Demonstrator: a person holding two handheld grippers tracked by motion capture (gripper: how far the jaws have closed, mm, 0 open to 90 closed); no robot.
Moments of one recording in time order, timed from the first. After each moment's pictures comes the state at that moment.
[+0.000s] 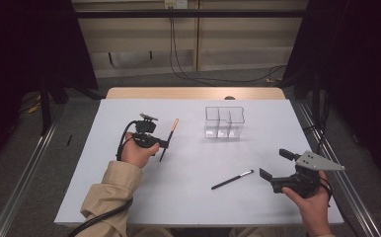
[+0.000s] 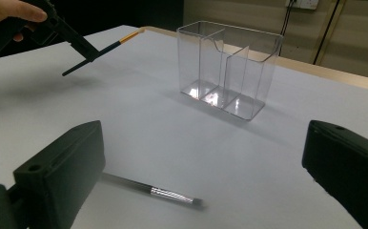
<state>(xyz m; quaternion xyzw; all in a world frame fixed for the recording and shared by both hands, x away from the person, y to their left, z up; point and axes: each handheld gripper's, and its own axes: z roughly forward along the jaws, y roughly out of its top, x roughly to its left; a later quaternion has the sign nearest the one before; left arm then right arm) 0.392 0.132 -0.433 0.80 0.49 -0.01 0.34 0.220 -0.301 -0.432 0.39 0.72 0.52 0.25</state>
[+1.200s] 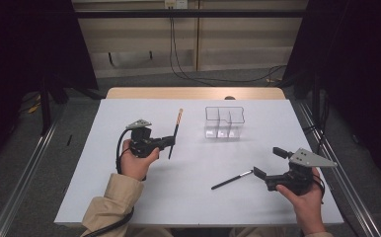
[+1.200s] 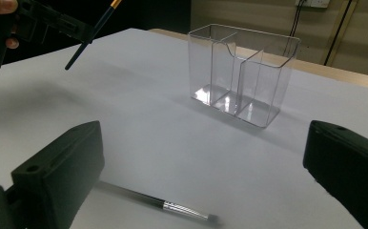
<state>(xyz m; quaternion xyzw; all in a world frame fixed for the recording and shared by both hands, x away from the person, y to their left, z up) 0.354 0.137 -0.424 0.75 0.41 0.00 0.52 0.228 -0.288 -0.432 0.39 0.72 0.52 0.24</state>
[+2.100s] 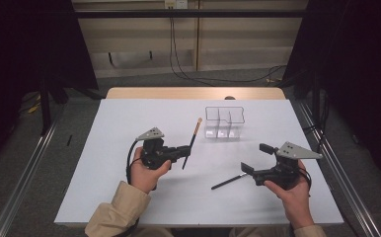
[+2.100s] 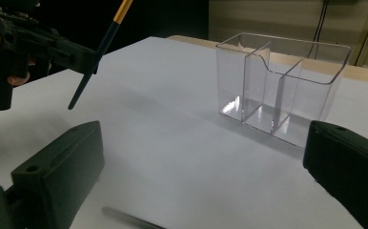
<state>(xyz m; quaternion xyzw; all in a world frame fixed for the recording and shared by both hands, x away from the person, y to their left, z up) 0.322 0.106 -0.422 0.76 0.33 -0.03 0.56 0.246 -0.259 -0.426 0.39 0.72 0.55 0.19</state>
